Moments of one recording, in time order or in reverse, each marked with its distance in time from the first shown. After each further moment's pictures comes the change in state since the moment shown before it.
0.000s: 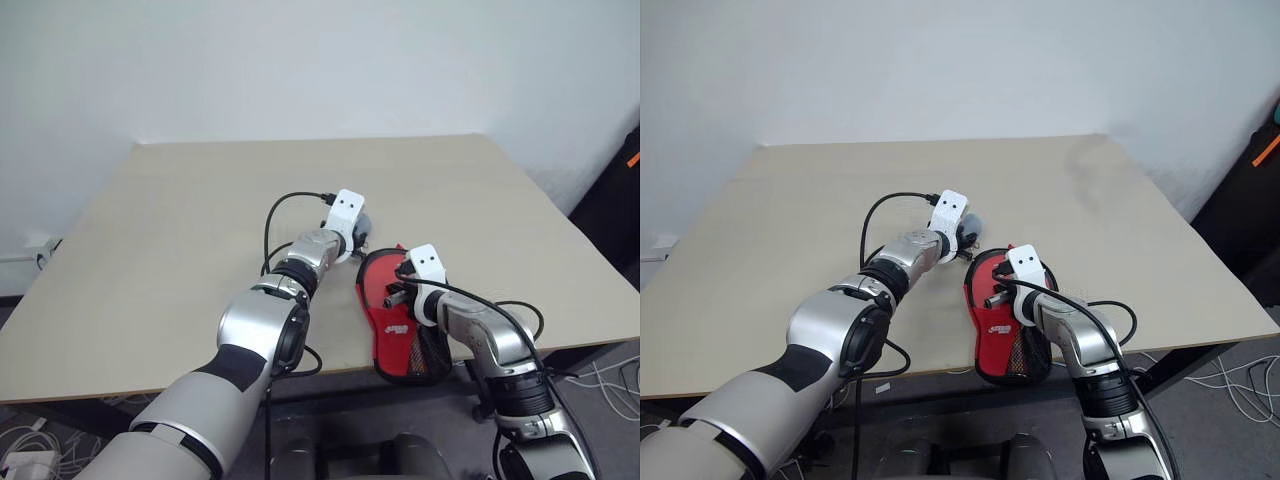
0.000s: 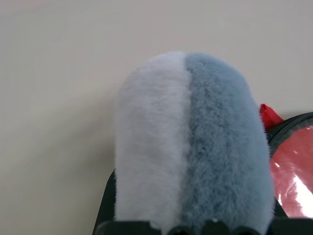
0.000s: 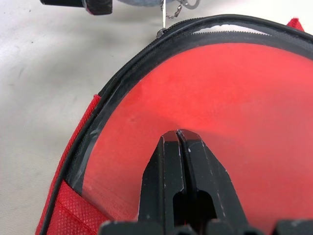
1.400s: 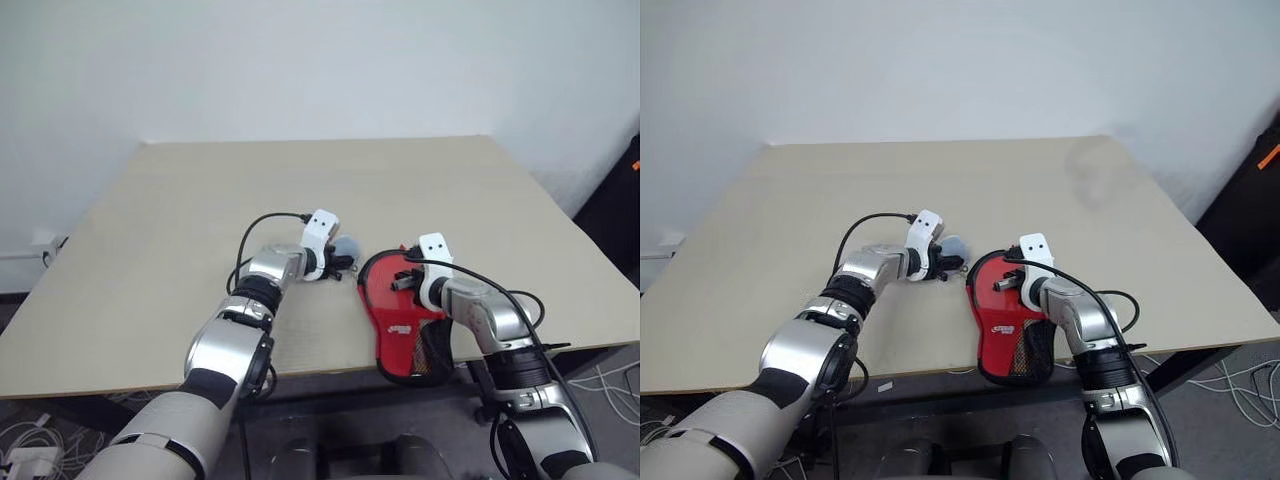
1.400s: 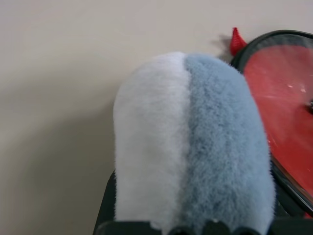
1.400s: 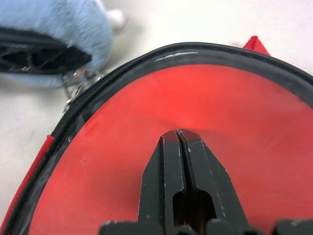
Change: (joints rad) left arm 0.191 0.161 -0.176 -0.267 -0.127 0.215 -0.316; right arm -0.115 -0.004 -0.050 0.209 0.009 -0.074 -0.005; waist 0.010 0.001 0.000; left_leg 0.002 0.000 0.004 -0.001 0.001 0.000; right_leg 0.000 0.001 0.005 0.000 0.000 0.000
